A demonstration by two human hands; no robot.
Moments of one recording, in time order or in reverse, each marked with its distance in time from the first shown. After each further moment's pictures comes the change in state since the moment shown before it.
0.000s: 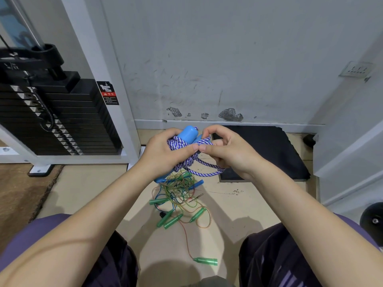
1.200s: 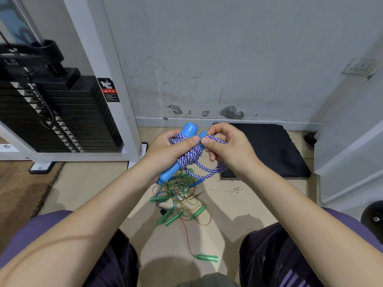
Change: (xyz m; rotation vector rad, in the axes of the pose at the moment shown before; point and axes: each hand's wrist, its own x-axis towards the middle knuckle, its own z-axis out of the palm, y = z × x) left_hand 0.000 -0.002 0.008 -0.403 -0.050 -0.246; right_hand -0.001 0.007 0.014 -0.001 0.219 -0.141
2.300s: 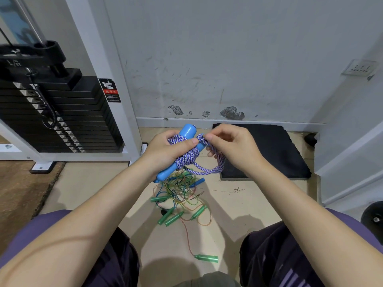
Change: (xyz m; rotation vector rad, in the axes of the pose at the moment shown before) left_hand 0.001 0.000 -0.006 0.086 -0.014 -0.005; right_hand 0.005 -0.001 -0.009 -0.233 0.016 -0.125
